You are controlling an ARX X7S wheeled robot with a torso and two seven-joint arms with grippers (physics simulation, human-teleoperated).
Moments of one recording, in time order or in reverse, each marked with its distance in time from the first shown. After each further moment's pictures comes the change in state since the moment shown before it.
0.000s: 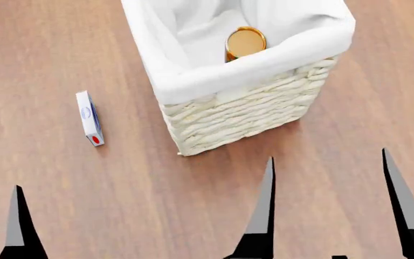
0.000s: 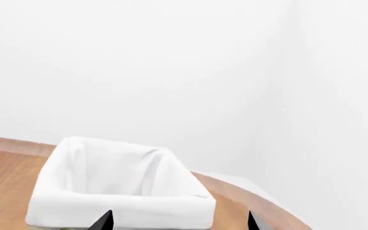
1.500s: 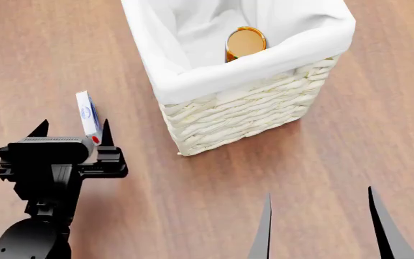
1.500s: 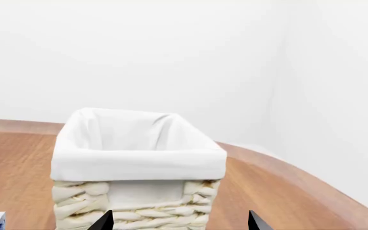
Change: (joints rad) left arm -0.766 0.298 0.061 -1.249 -0.132 0.126 0.286; right arm -0.244 -0.012 0.113 0.067 -0.028 -0.117 -0.039
